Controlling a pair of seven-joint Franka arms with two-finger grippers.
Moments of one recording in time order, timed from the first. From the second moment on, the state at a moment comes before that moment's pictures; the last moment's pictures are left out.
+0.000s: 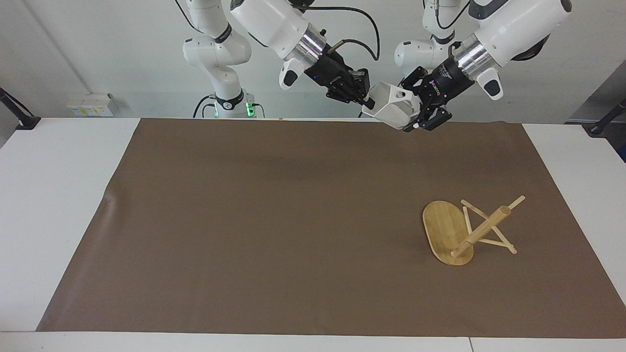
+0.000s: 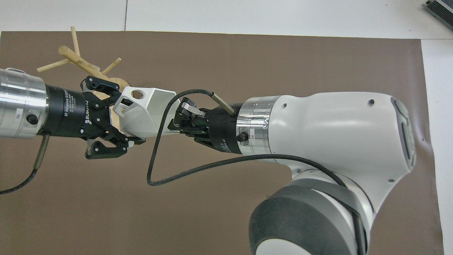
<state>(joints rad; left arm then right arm) -0.05 -0.11 -0.18 -1.72 -0.65 1.73 -1.94 0.10 0.05 0.50 -1.66 0.74 2.24 0.80</state>
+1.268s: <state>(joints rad) -0.05 -0.11 -0.19 -1.73 -0.65 1.73 -1.96 0.10 0.05 0.50 -1.66 0.74 2.24 0.80</state>
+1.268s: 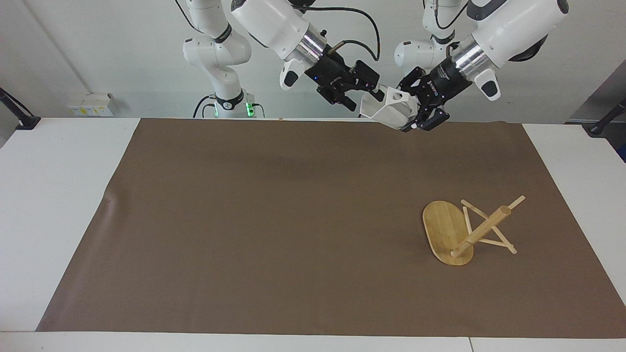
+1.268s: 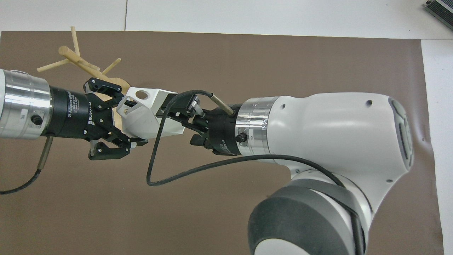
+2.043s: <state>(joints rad) 0.01 -0.14 -0.17 -1.83 -0.65 1.82 -1.97 0.09 0.05 0.50 -1.66 0.74 2.24 0.68</state>
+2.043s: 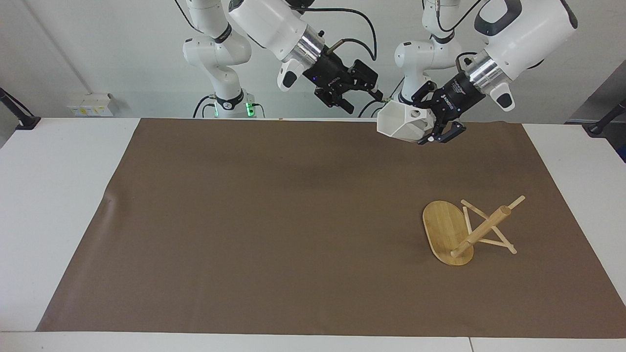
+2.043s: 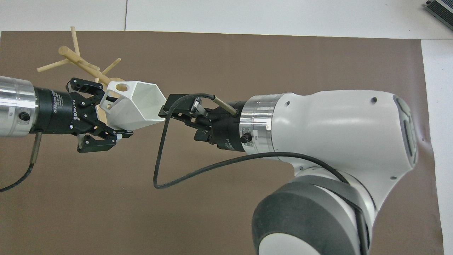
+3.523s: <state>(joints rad) 0.08 -0.09 -0.17 -1.88 -0.54 1.97 -2.32 -0.08 0.05 0.44 -1.70 0.48 2.24 0.11</state>
